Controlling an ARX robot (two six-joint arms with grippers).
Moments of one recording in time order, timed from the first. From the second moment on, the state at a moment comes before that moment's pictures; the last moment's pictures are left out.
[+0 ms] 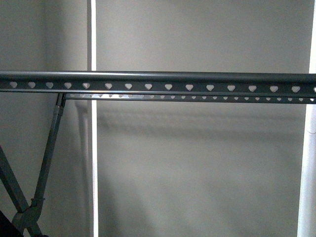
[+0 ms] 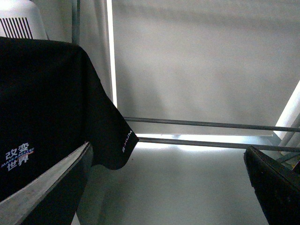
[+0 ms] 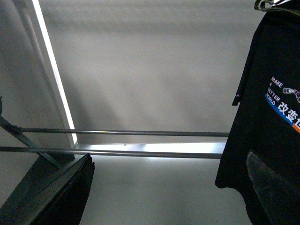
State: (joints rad) left arm 0.00 0.00 0.02 0.00 0.00 0.00; right arm 0.00 0.00 0.01 0.00 0.00 0.00
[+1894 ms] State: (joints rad) left arm 0.20 1.29 0.97 -0.05 -0.26 -1.13; right arm 0.00 0.00 0.01 0.00 0.00 0.00
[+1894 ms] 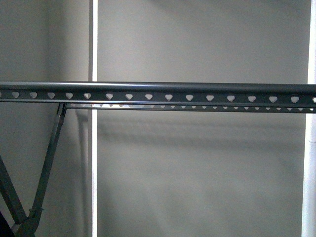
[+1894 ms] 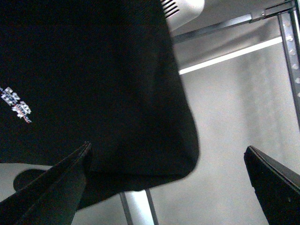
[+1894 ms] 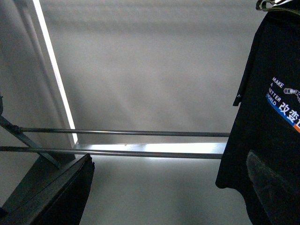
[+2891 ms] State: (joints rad) left arm 0.23 1.64 1.24 0.25 -0.22 -0.76; right arm 0.00 0.00 0.01 0.00 0.00 0.00
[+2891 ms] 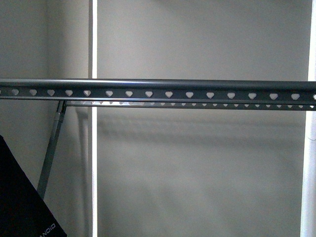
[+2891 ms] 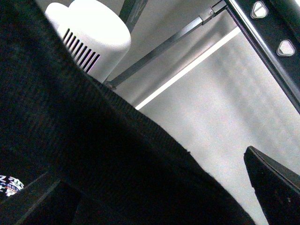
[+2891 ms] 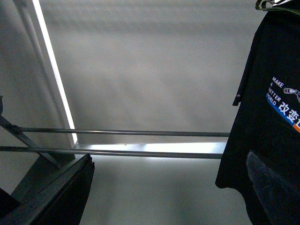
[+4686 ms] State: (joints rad) left arm -0.08 1.25 1.00 -0.34 0.54 0.92; right arm 0.00 0.00 0.01 0.00 0.00 0.00
